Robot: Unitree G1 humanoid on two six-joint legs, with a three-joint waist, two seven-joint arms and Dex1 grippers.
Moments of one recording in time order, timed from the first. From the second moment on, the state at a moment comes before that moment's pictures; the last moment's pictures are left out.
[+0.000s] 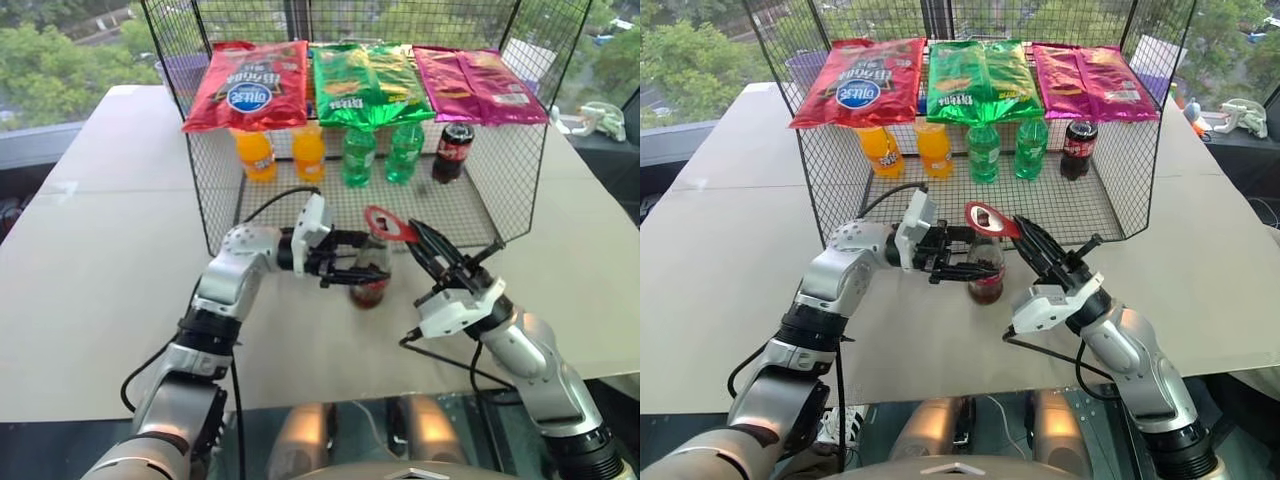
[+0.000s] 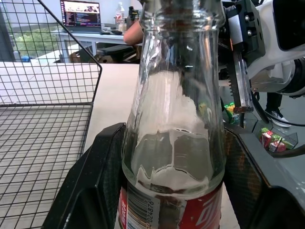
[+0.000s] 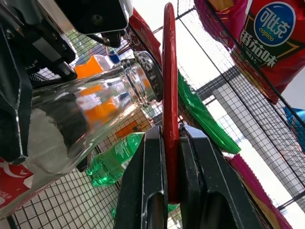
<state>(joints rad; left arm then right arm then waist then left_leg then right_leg) -0.59 0.40 -0.16 0.15 -0.43 0.23 -1.37 -0.04 -0.37 0.18 -0.39 -0.54 -0.44 0.16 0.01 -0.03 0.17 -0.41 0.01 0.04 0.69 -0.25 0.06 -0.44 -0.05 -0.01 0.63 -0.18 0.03</state>
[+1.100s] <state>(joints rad) -0.56 0.40 -0.13 0.15 -0.44 0.22 -1.35 -0.06 -0.33 0.23 -0.30 -0.60 -0.45 0.09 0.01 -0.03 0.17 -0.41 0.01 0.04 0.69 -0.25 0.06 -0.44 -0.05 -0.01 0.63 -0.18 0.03</state>
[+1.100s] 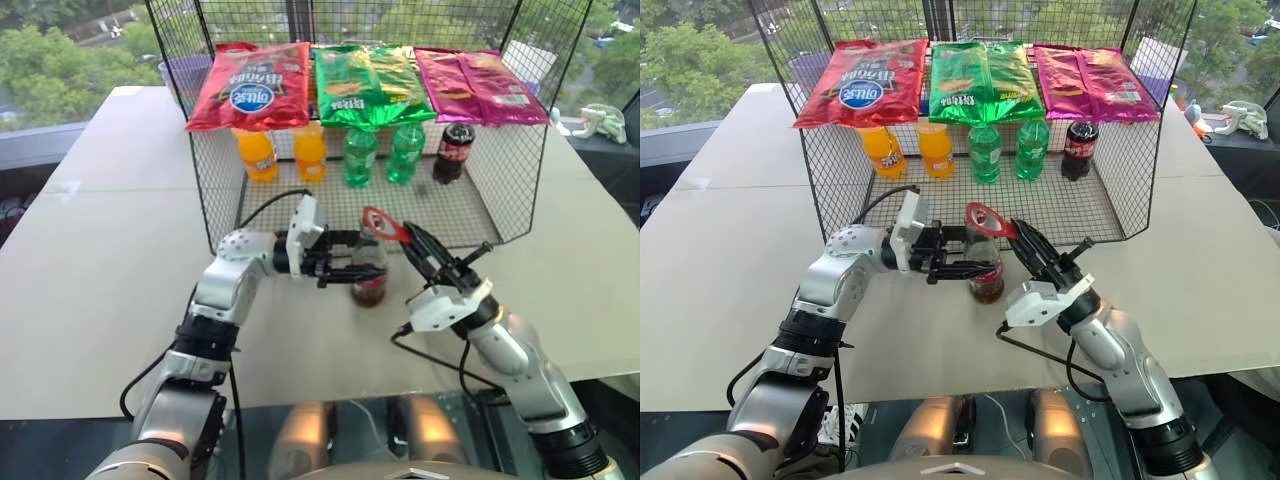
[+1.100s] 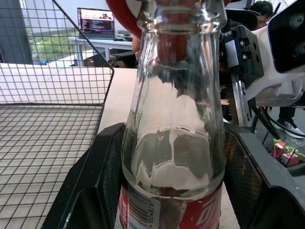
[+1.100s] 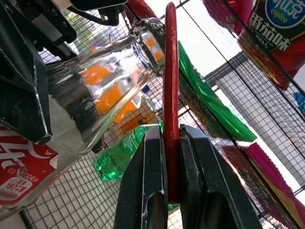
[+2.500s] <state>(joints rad) -0.55 0.38 -0.16 0.15 -0.42 0.18 -1.34 -0.31 -0.60 0.04 -0.58 -0.29 0.00 0.60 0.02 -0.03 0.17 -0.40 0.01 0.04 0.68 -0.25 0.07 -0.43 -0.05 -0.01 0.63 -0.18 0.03</state>
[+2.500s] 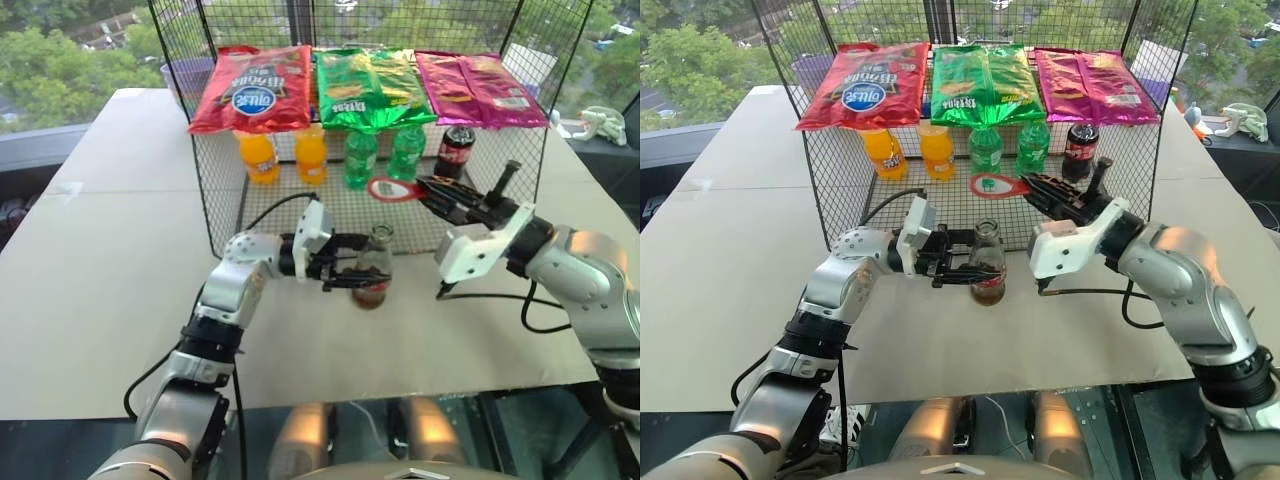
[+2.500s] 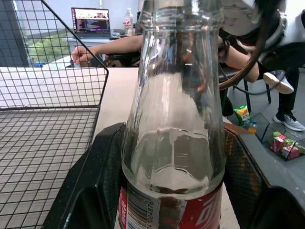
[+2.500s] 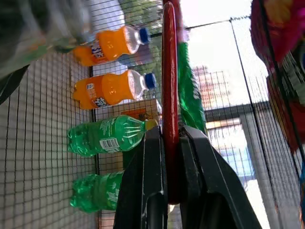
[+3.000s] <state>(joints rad) -0.52 0.38 -0.15 0.13 -0.44 0.18 -1.31 0.08 -0.19 -0.18 -0.89 0.20 1.07 0.50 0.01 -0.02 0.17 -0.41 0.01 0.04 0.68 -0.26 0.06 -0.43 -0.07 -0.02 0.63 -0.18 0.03</state>
